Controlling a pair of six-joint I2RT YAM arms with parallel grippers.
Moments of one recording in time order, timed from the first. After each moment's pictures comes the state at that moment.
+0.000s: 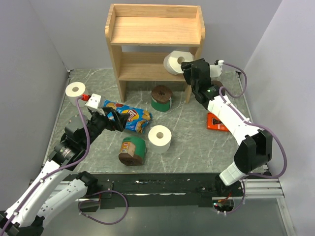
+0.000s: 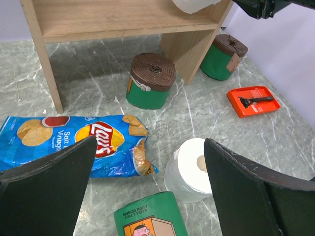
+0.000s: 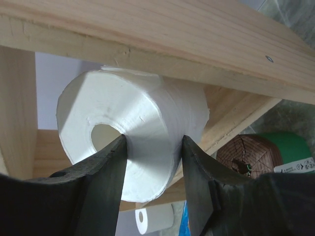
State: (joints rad) left arm -0.56 0.66 0.82 -0.24 -0.05 -0.26; right arm 0.42 1.55 1.42 -0.13 0.45 1.26
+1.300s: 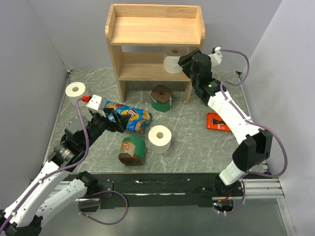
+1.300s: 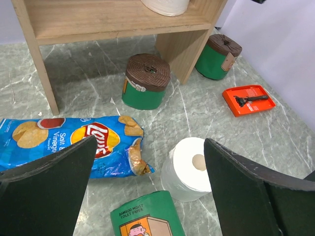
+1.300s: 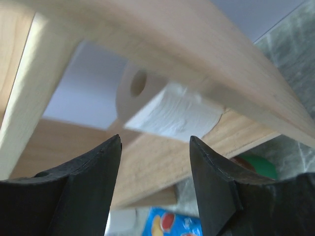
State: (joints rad) left arm -0.60 0.65 0.82 -0.24 -0.07 -0.26; right arm 0.43 1.60 1.57 -0.19 0.46 0.99
